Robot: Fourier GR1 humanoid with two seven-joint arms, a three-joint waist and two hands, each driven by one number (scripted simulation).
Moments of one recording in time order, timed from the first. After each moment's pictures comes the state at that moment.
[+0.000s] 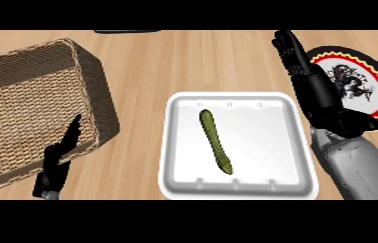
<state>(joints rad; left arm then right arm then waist) 0.05 0.36 -0.13 -1.34 0.07 0.20 0.00 -0.43 -0.39 0.26 -1.58 -0.15 -0.17 -0.08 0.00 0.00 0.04</state>
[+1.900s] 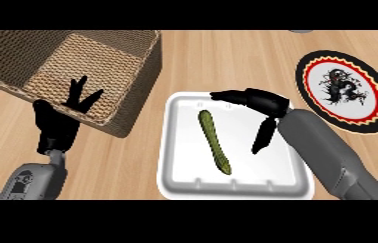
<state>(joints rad) -0.18 0.31 -0.04 -1.39 0.15 0.10 0.16 -0.72 -0.34 0.54 -0.73 0.33 0.34 -0.75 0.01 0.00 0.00</state>
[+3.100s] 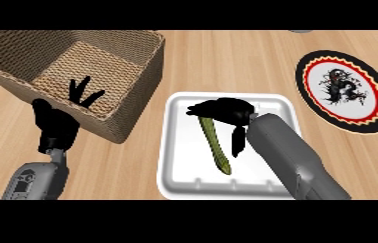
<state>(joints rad) -0.19 0.26 0.02 -1.37 0.09 0.04 0.15 -0.74 -0.15 0.52 -0.69 0.75 0.31 -0.54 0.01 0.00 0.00</state>
